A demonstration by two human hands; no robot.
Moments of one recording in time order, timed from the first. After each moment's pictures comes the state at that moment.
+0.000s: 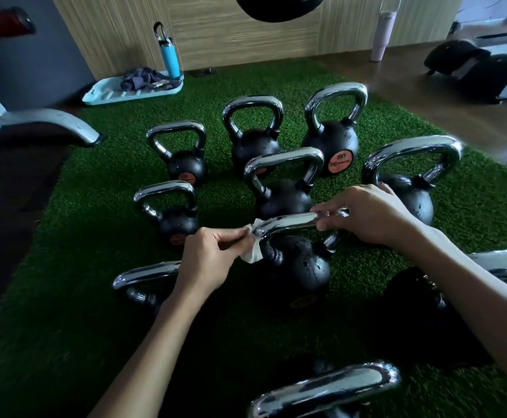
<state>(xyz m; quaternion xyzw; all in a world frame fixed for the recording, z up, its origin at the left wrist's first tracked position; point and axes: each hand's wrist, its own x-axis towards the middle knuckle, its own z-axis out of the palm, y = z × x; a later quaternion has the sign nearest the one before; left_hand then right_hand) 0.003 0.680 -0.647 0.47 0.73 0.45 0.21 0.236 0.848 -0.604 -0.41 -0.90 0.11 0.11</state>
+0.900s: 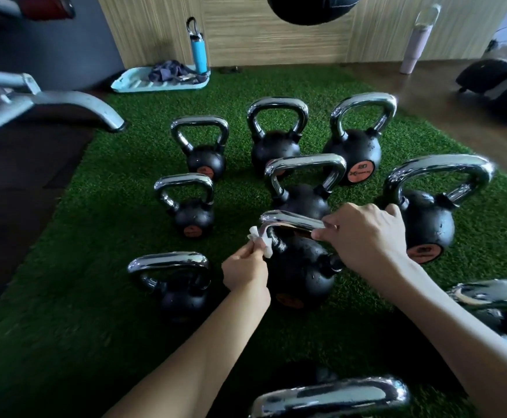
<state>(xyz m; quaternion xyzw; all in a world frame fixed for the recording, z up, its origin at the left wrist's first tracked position) 0.063 0.715 -0.687 -0.06 0.68 0.66 0.32 0.197 0.797 -0.598 -0.51 -0.85 0.00 0.11</state>
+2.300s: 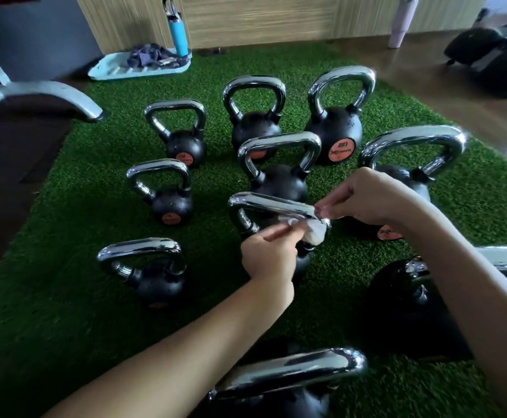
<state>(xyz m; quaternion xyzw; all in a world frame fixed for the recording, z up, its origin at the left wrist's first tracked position) 0.143 0.728 -0.663 0.06 0.66 0.64 0.38 0.253 0.848 -0.585 -0.45 -0.82 0.33 0.07</state>
